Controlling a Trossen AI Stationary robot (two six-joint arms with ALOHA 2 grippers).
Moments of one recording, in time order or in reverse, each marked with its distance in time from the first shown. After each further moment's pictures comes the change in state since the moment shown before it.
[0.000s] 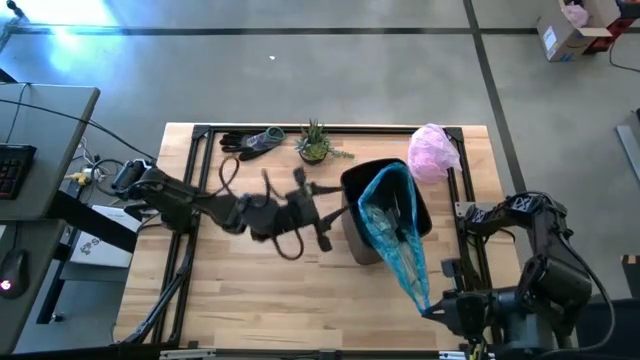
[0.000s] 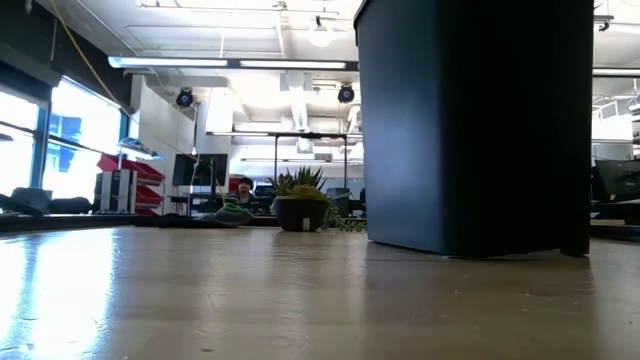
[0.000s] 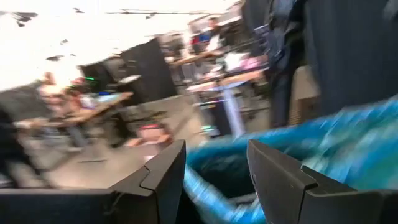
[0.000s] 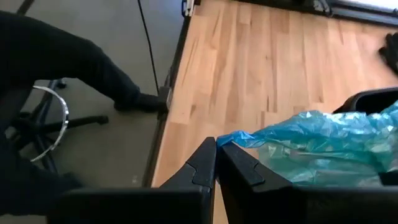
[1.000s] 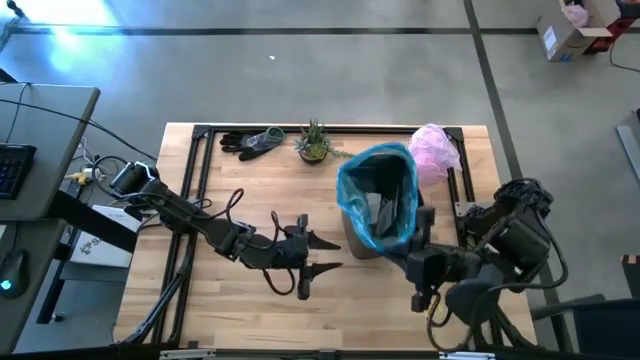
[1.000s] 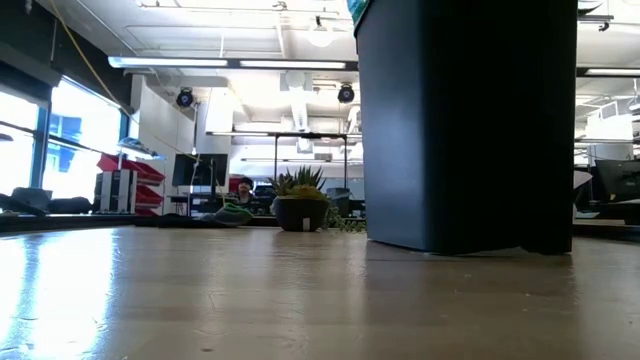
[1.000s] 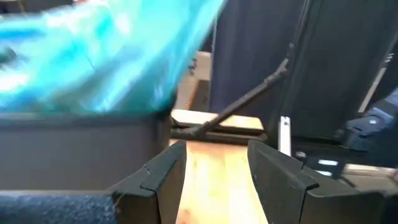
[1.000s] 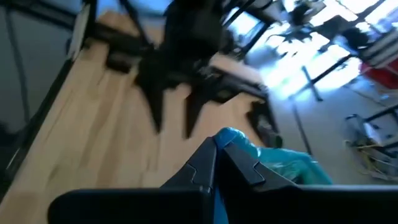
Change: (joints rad) left arm -0.162 0.006 -0.167 -0.035 0.186 -0.498; right arm -0.252 -0.023 0.020 0.139 0.295 -0.492
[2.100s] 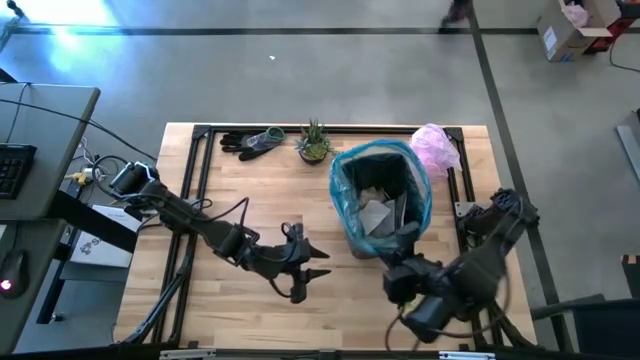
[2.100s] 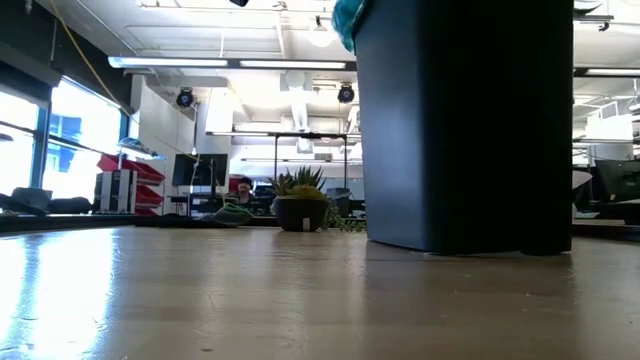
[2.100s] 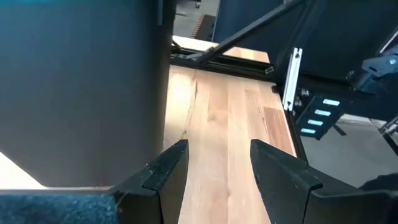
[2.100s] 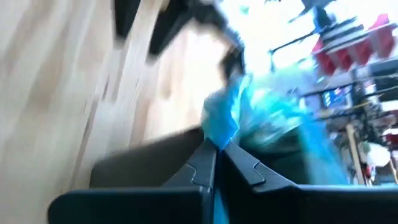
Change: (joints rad) left arm -0.019 0.000 -0.015 -0.295 0.045 -0.235; right arm -0.009 0.045 -0.309 -0.157 0.066 0.104
